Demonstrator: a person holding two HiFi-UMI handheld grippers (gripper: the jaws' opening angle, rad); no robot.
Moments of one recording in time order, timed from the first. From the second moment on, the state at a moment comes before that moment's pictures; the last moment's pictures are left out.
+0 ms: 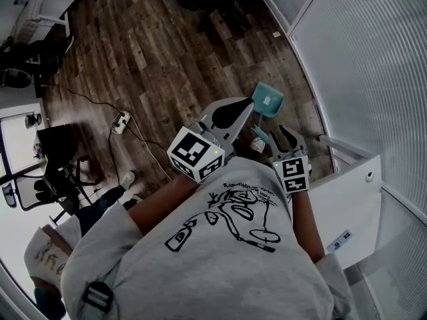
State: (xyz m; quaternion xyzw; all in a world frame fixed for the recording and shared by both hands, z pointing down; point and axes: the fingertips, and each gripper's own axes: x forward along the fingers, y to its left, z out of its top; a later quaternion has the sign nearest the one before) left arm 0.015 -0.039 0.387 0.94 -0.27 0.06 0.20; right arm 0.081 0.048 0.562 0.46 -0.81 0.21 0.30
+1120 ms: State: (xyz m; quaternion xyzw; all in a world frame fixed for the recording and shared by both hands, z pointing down) left arm 0.009 -0.039 0.394 0.94 -0.27 0.06 0.20; right arm 0.068 0.080 0.658 0.39 -0.80 0.25 0.37
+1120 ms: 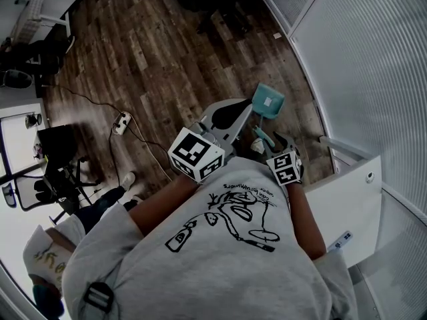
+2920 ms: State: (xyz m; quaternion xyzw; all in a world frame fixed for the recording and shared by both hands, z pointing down) left arm -0.005 -0.040 0.399 0.93 -0.28 0.07 0.21; right arm 0.057 0.104 0.787 0.30 -0.75 0.26 0.52
